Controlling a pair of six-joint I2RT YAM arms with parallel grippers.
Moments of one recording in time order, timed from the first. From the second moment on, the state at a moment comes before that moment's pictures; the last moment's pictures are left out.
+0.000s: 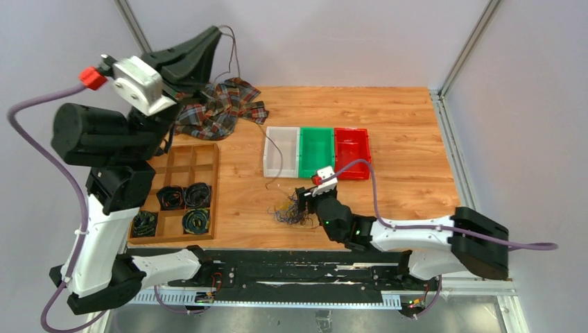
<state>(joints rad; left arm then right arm) -0.71 1.14 1.92 -0.06 0.09 0.39 1.23 1.35 0.54 0.55 0.81 0.22</state>
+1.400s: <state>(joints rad) -0.66 1.09 1.23 0.11 -0.05 0.33 1.09 1.12 0.65 0.37 0.76 0.22</state>
